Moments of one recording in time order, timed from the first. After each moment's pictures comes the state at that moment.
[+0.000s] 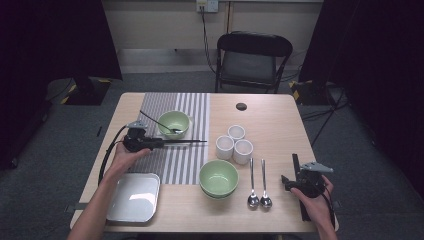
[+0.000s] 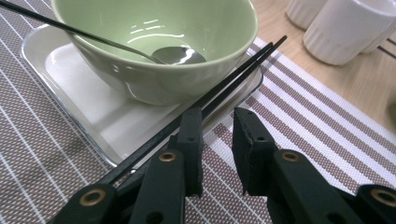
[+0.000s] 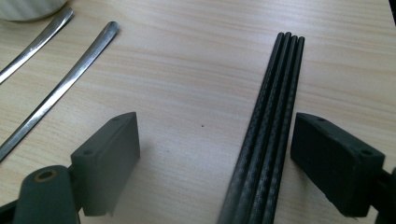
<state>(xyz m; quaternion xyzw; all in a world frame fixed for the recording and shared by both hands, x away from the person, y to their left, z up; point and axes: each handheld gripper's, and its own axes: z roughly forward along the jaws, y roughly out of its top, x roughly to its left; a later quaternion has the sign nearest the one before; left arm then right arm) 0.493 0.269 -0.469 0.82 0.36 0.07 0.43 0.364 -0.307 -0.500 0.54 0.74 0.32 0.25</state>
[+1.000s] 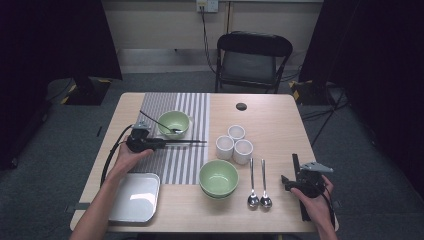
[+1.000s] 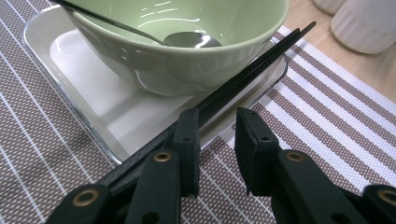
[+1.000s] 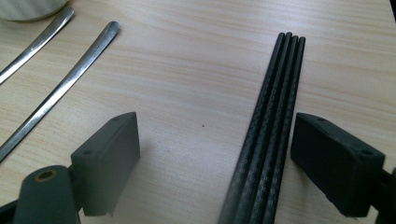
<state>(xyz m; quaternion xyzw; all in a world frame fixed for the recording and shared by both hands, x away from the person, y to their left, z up) 0.498 0.263 -0.477 0.82 0.37 0.09 0.42 0.364 -0.307 -0.500 0.54 0.74 0.32 0.25</state>
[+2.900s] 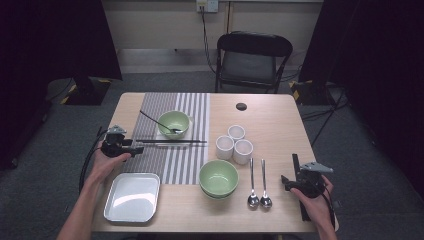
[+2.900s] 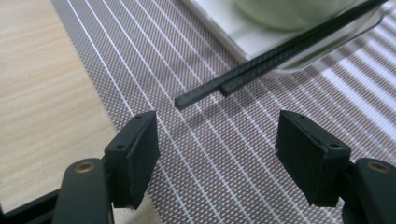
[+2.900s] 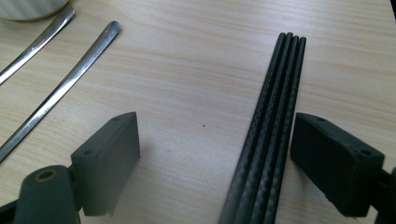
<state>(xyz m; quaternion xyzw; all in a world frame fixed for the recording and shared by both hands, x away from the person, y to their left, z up) 0.479 0.336 -0.487 0.80 0.45 0.14 0.37 0.364 -0.307 -0.500 0.54 0.74 0.32 0.25</state>
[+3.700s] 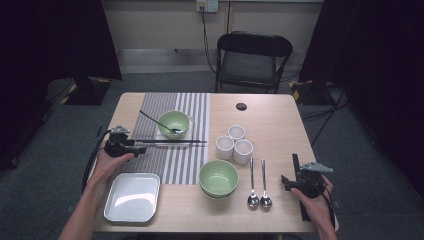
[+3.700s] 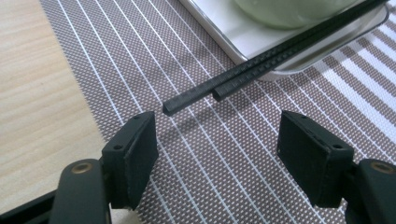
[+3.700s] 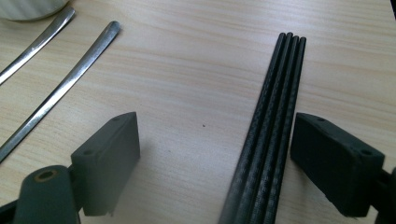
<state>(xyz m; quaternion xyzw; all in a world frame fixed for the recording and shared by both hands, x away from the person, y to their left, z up) 0.481 0.327 -0.486 0.81 0.44 0.14 0.37 0.364 -0.307 -0.500 0.54 0.74 0.32 0.25</state>
